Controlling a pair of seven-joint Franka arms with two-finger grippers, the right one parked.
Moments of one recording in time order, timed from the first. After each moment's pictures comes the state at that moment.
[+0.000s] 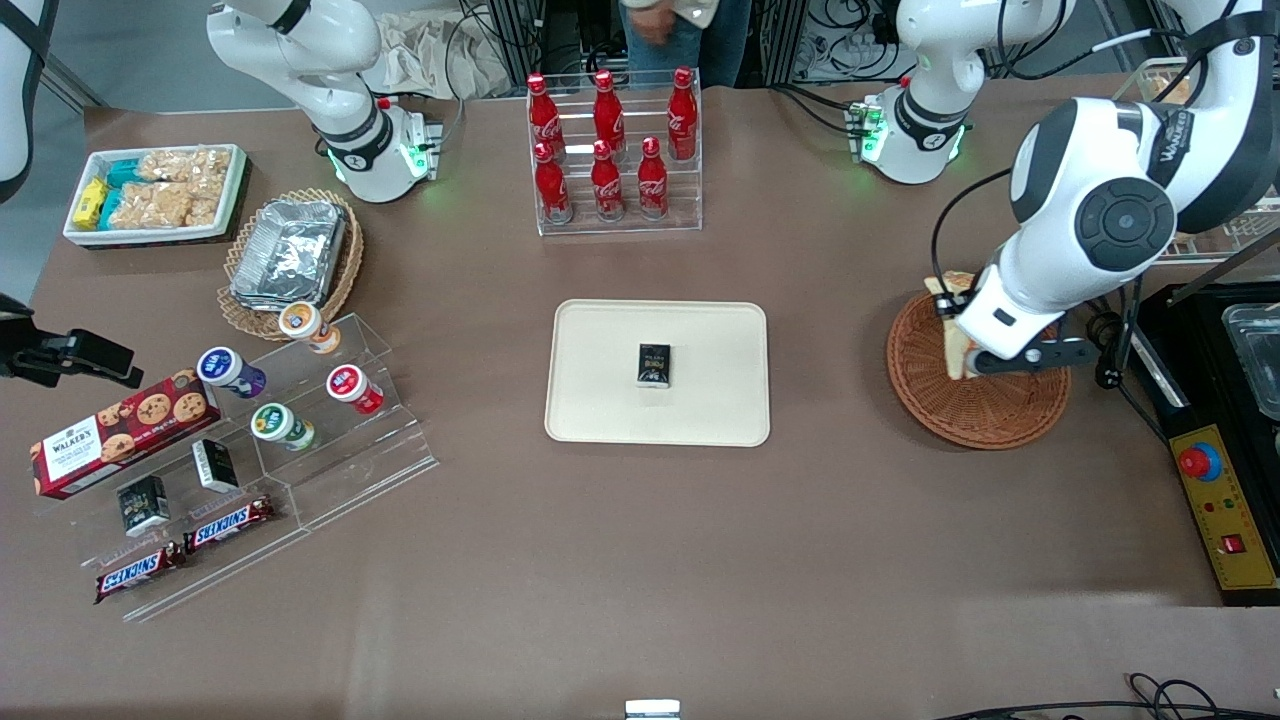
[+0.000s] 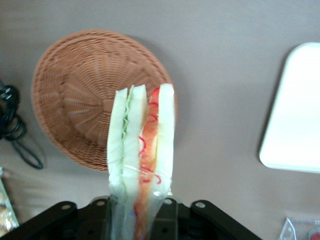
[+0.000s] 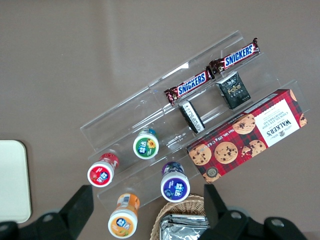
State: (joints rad) arm 0.11 0.04 -0.36 -1.92 0.05 1.71 -0.25
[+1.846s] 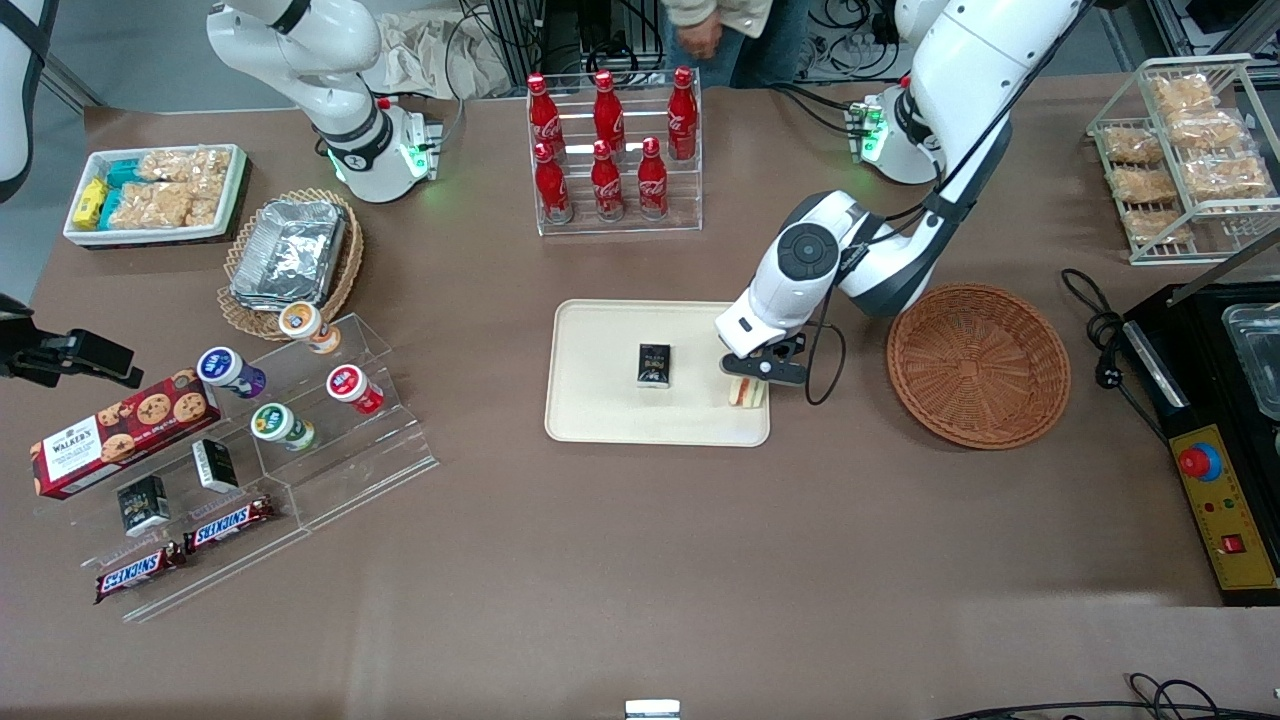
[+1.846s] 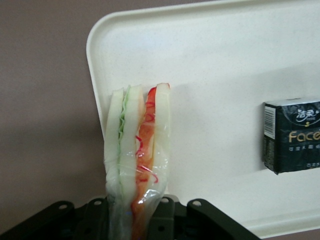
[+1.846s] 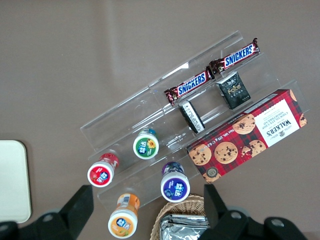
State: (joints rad) arm -0.11 0.42 -0.53 -2.15 0.20 2.51 -0.59
